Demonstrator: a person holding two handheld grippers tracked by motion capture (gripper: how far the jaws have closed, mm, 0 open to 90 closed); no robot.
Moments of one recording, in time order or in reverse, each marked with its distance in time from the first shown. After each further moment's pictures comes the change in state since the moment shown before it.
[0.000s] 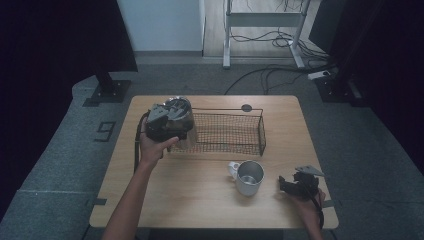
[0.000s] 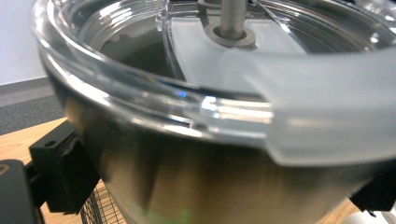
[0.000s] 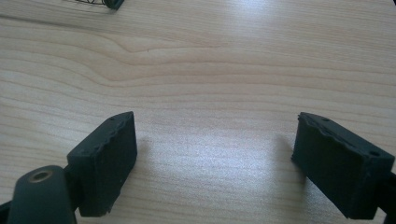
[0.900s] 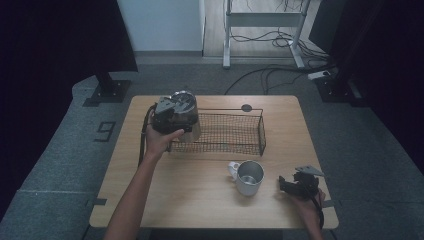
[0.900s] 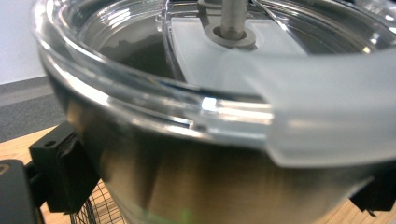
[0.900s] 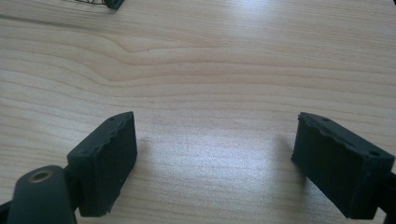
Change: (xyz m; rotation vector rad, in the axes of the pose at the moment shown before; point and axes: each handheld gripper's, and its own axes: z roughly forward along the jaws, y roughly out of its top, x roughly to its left) left arm 0.004 0.013 0.026 0.025 0.009 0.011; right arm 0.000 0.000 0.000 -0.004 0.000 -0.001
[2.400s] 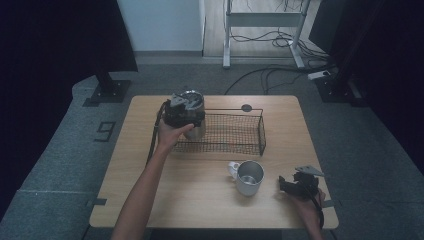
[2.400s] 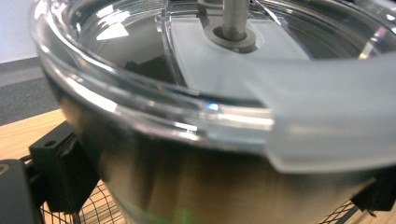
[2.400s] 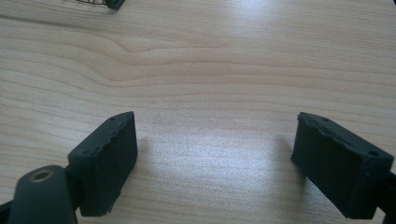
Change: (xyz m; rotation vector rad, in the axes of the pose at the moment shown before) left arm 0.009 -0.008 0.058 0.083 0.030 -0.018; right arm 0.000 0.000 0.000 0.000 0.001 0.000
